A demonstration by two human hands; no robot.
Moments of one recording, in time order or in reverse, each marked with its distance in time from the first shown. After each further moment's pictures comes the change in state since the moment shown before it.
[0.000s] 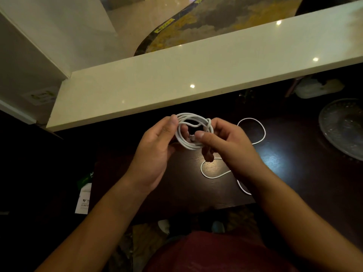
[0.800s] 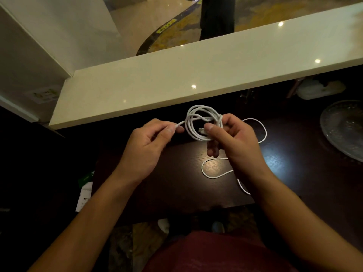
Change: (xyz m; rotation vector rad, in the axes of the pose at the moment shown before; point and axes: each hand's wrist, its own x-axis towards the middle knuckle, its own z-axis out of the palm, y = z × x) left_hand 0.003 -0.004 -0.036 0.516 0.006 0.208; right_hand -0.004 0.000 0.001 0.025 0.178 -0.047
